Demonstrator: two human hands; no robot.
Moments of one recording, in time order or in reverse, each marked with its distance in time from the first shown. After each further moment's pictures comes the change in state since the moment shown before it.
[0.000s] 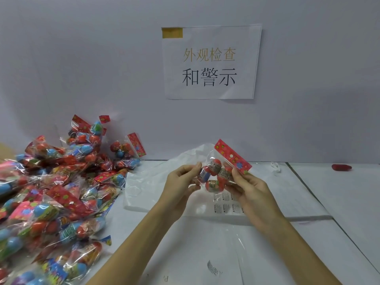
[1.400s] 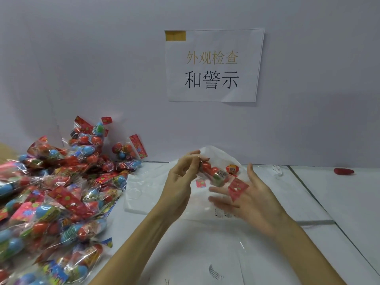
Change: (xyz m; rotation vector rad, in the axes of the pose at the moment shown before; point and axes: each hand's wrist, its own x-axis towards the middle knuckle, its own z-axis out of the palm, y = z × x) left_hand -0.007 0.008 0.003 0.082 -0.126 0.355; right_hand -0.001 -0.013 -0.008 0.010 -0.163 0.352
